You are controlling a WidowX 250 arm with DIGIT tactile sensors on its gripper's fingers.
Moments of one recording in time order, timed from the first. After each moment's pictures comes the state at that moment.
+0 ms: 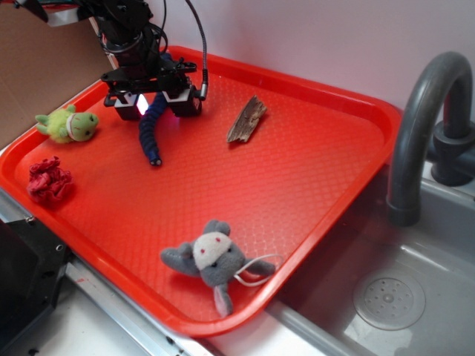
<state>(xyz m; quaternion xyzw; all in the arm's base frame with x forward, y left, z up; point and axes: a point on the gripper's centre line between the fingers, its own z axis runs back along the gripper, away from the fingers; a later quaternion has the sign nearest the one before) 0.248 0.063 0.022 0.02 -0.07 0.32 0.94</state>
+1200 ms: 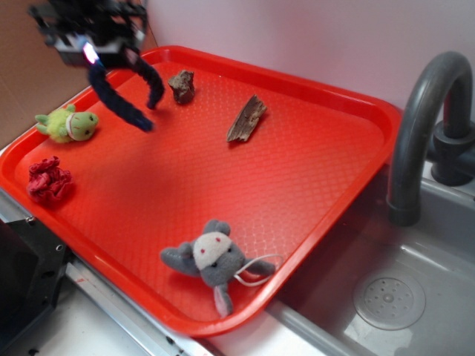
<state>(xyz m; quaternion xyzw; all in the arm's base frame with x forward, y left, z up) 0.202 0.033 0.171 0.05 -0.14 0.22 0.96</state>
